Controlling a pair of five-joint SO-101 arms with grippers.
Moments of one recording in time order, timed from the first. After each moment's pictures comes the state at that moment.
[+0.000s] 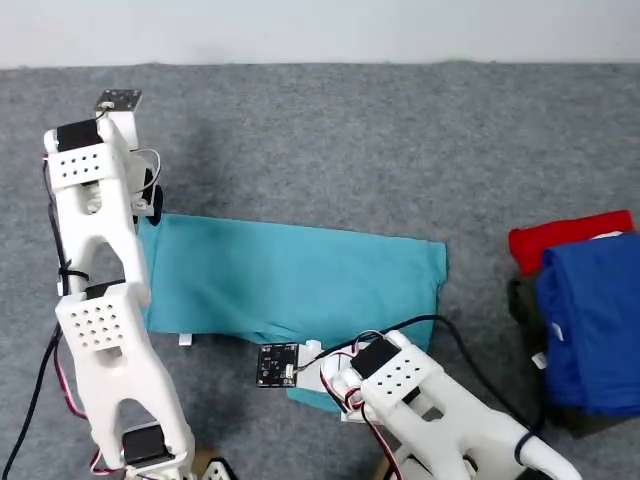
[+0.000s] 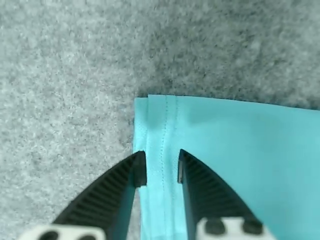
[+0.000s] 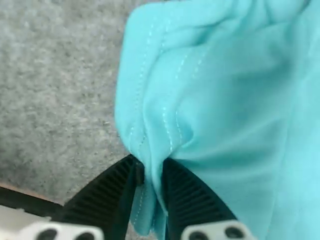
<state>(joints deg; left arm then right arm) -18.4 46.6 -47.3 99.4 -6.1 -43.2 -32.2 72.2 57.8 45.6</state>
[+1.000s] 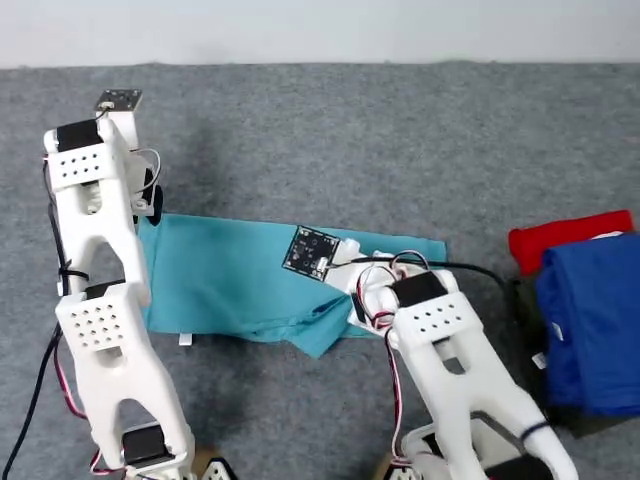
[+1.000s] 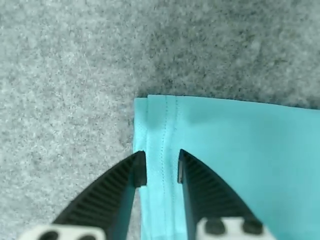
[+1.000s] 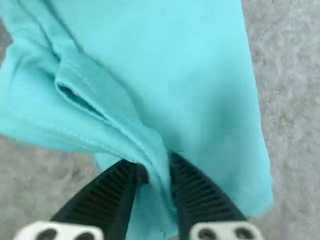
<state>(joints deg) -18.4 46.6 -47.3 99.4 -6.1 -22.3 -26.7 51.4 50.7 47.6</state>
